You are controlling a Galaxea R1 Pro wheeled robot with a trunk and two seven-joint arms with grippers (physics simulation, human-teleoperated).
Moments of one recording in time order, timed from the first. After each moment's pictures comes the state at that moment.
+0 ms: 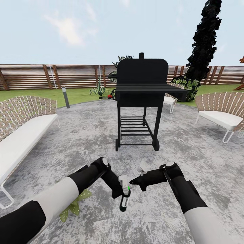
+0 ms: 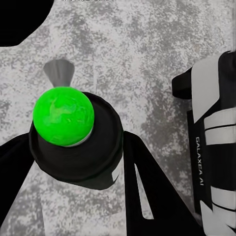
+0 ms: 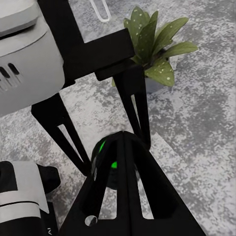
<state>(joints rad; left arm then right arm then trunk) -0.97 -0.02 -0.88 -0.69 -0.14 0.40 -1.22 -0.63 -0.01 0.10 -1.13 0.45 0.60 1.35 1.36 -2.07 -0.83</state>
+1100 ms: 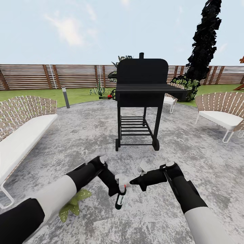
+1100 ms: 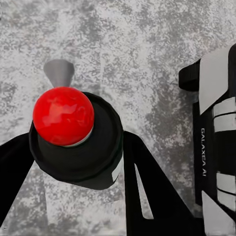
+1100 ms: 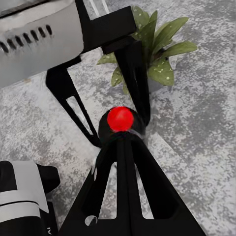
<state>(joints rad) -0.99 0.00 -0.89 -0.66 -0.14 0.41 -1.22 -0.63 -0.01 0.10 -1.13 0.45 0.60 1.35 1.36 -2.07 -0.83</state>
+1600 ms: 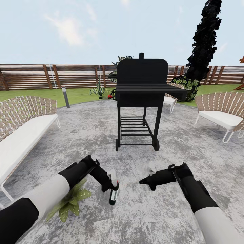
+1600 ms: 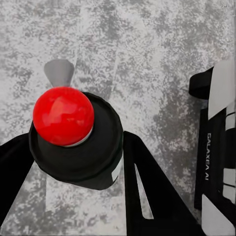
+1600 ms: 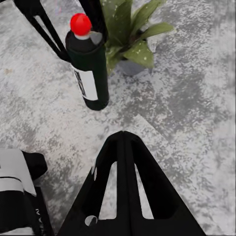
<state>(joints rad) -0.99 0.06 -0.80 -0.63 -0.14 0.41 -1.22 -0.63 -0.10 0.08 -1.13 0.44 0.60 1.35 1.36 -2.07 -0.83</state>
